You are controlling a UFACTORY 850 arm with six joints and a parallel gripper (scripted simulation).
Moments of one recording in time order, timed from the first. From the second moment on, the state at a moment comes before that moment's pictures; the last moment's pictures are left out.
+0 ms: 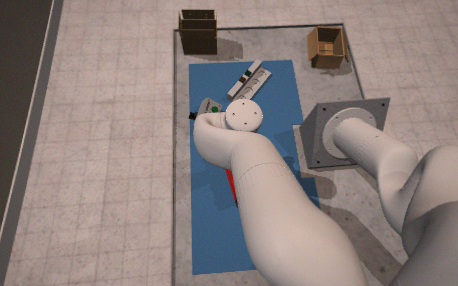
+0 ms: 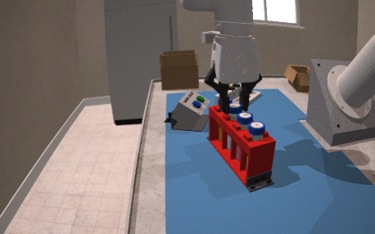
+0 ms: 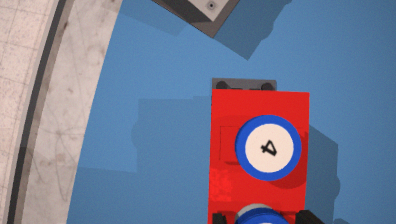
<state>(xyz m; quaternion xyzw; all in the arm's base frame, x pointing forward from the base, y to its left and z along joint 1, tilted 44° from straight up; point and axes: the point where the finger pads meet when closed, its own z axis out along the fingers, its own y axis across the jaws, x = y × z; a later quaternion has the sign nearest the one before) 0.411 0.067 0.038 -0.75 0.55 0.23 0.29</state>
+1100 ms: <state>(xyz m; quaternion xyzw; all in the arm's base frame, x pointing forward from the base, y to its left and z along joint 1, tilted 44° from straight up) 0.411 0.067 0.038 -0.47 0.80 0.33 0.16</state>
